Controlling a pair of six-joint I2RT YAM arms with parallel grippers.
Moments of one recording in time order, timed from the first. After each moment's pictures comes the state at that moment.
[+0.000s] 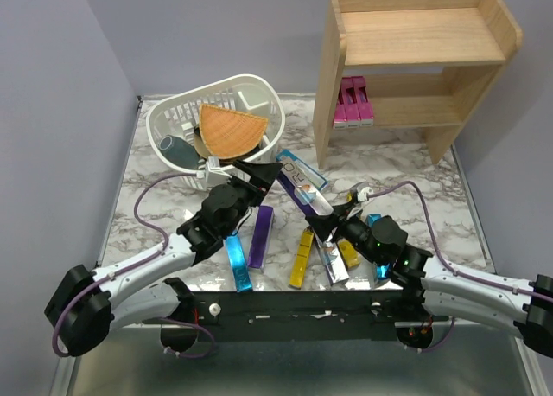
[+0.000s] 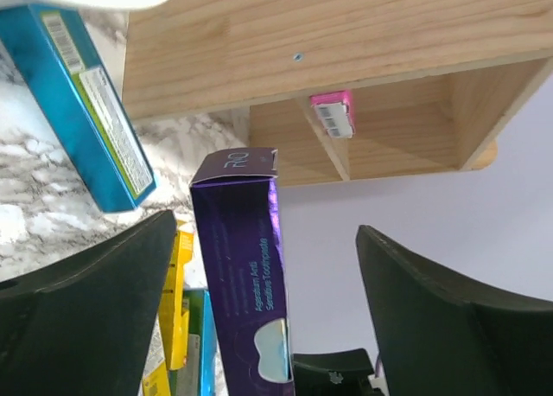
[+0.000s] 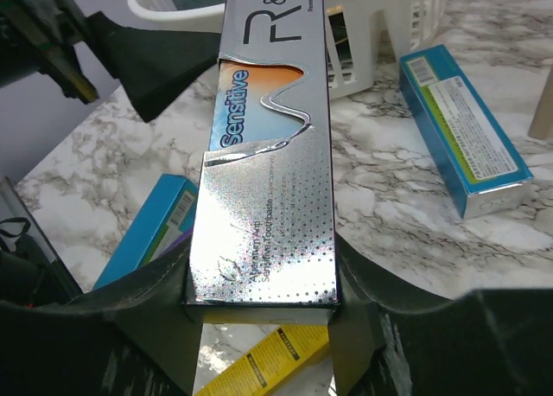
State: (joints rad) left arm -0.80 1.05 0.54 0.39 -0.36 -1.36; right arm 1.00 0.81 0.31 0.44 0.26 0.35
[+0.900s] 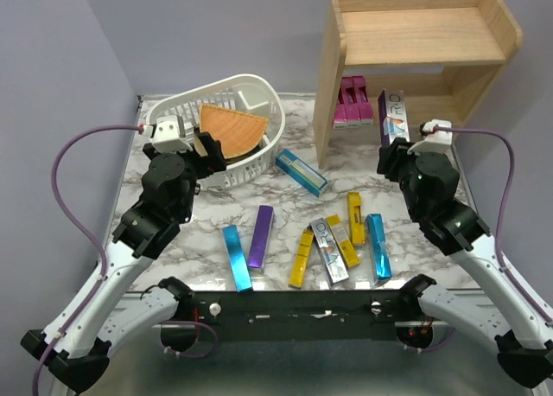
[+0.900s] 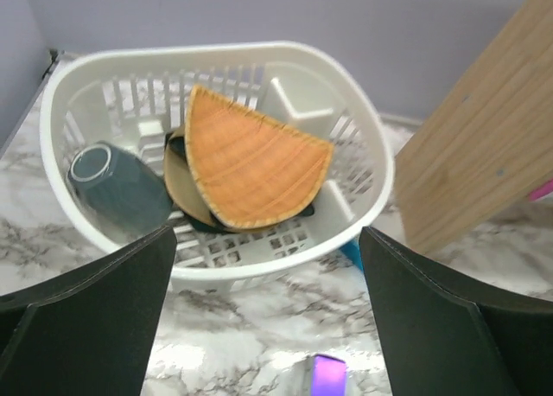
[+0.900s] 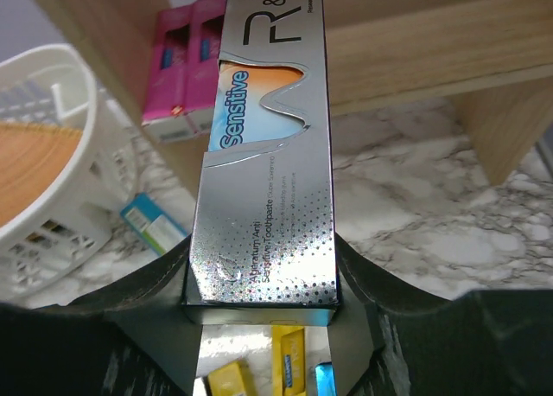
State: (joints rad) left arm -0.61 0.80 1.05 -0.33 -0.58 -0.32; right arm 0.60 0.81 0.95 -0.33 0.58 0.26
